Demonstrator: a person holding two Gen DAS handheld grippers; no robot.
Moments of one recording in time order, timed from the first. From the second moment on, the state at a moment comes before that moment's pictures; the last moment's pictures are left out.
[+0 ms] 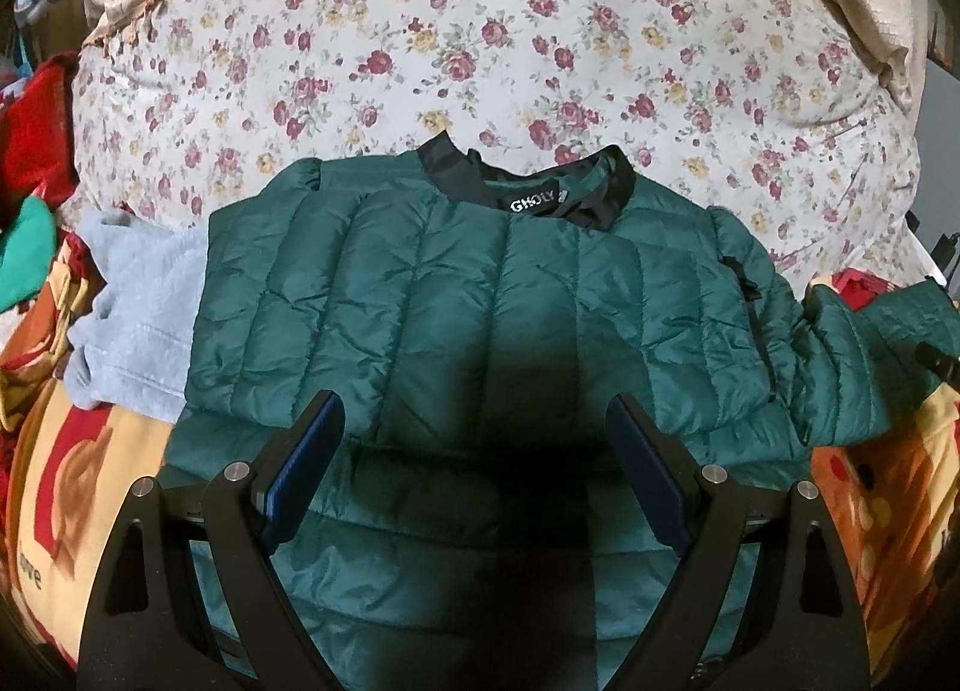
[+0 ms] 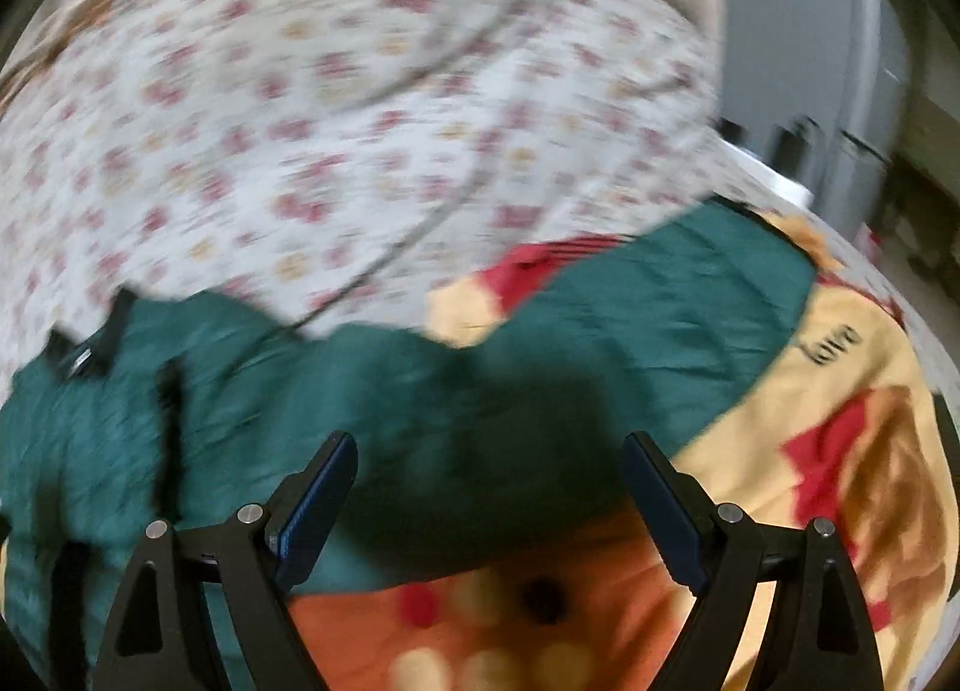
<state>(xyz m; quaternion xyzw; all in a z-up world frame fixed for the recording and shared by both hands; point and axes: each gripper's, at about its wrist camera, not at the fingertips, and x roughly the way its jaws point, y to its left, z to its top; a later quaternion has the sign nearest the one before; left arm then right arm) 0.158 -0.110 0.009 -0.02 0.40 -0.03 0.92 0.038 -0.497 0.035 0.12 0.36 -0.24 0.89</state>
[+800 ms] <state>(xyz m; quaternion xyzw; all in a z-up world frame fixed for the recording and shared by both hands) 0.168 -0.075 0.005 -0.06 0.39 0.00 0.92 0.011 -0.579 0.061 0.20 0.29 -0.16 0.92</state>
